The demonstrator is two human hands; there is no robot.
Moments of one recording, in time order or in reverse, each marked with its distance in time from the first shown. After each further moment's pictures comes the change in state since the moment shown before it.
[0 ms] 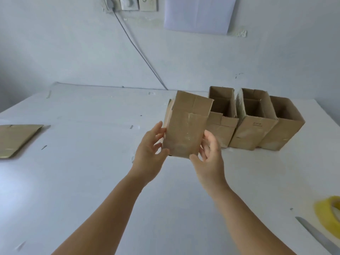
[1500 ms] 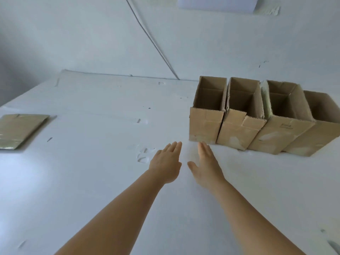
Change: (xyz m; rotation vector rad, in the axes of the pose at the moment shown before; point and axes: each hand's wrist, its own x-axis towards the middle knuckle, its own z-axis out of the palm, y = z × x) left_hand 0.046 -0.077 0.026 1.103 -0.444 -0.152; right_hand 0.045 0.075 0.016 -0.820 -0.451 0.176
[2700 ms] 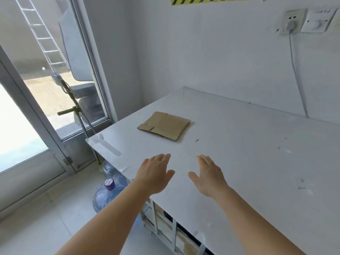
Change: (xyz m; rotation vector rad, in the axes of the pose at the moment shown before) left_hand -0.310 -0.423 -0.106 0.029 0.285 -0.367; right_hand -0.052 -0.404 0.264 -0.283 -0.185 -0.419
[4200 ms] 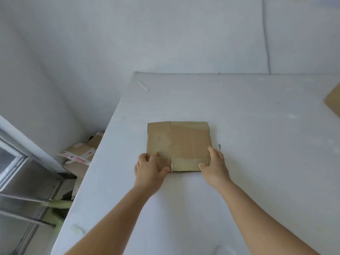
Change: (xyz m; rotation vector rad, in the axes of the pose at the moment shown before) left_hand 0.275 -0.210 0.044 -0.397 -0.220 0.120; right_hand 0.231 -0.083 0.077 0.477 0.355 0.838
